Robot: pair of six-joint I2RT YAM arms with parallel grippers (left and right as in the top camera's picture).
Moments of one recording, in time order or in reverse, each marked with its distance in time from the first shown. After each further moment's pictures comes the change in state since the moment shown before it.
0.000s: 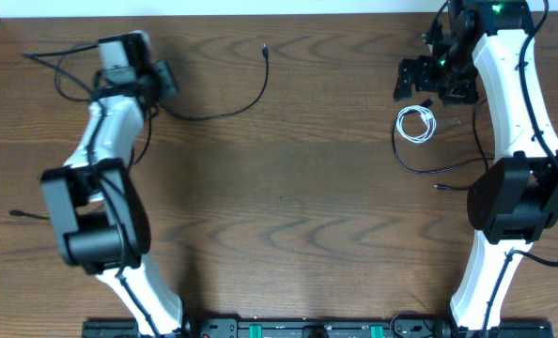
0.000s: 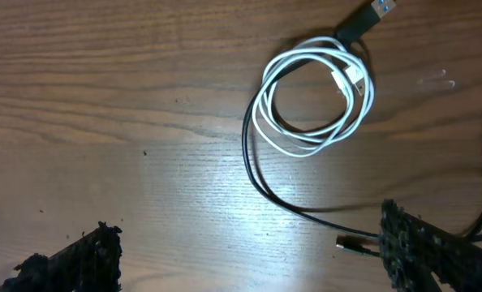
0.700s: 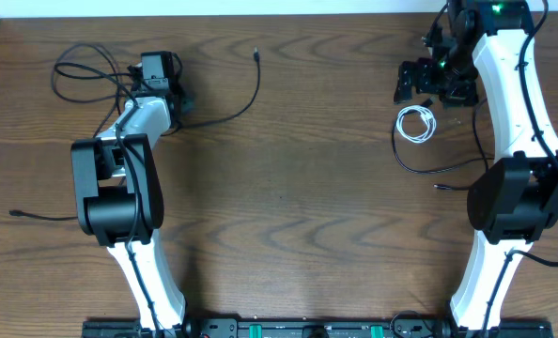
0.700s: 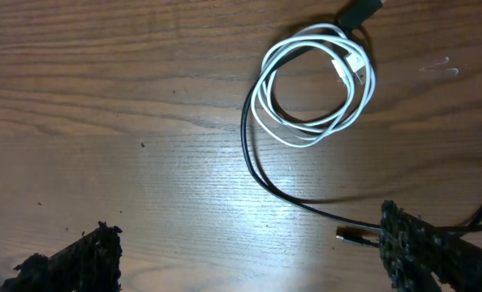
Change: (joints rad) left arm -0.061 0.157 0.002 -0.051 -0.322 -0.248; right arm 0.000 0.000 0.000 -0.020 0.000 0.000
